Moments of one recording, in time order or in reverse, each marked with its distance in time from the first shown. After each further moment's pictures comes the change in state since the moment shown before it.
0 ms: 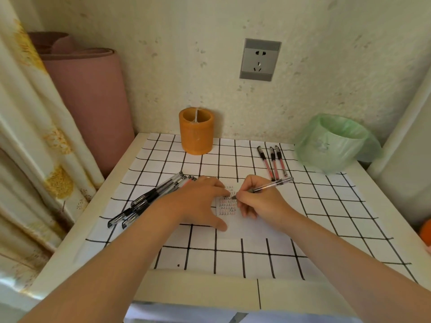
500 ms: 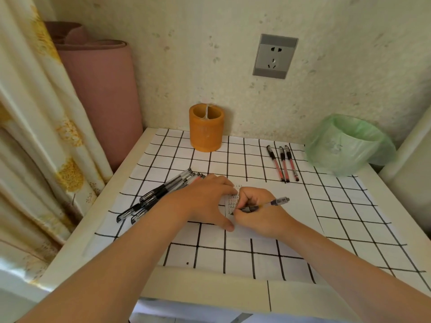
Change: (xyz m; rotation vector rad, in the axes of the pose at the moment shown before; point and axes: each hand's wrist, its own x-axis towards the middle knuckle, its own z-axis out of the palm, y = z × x) left_hand -0.003 -0.003 -0.001 -0.050 -0.003 0.014; right_hand -0.005 0.015 0.020 -0.313 -0.108 -0.213
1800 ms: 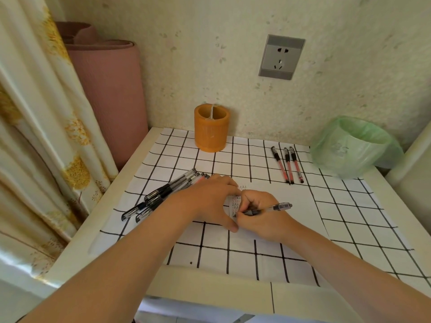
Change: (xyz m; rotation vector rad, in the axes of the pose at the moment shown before) left_hand 0.002 0.001 0.001 0.017 -0.004 -0.010; right_hand -0.001 0.004 0.001 -0.047 -0.038 -0.016
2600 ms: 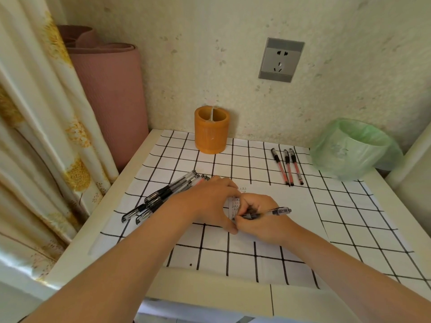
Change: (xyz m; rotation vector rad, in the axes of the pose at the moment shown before) left_hand 0.000 0.001 -0.002 0.004 -0.011 0.003; right_hand -0.001 -0.001 0.000 -0.006 -0.036 0.017
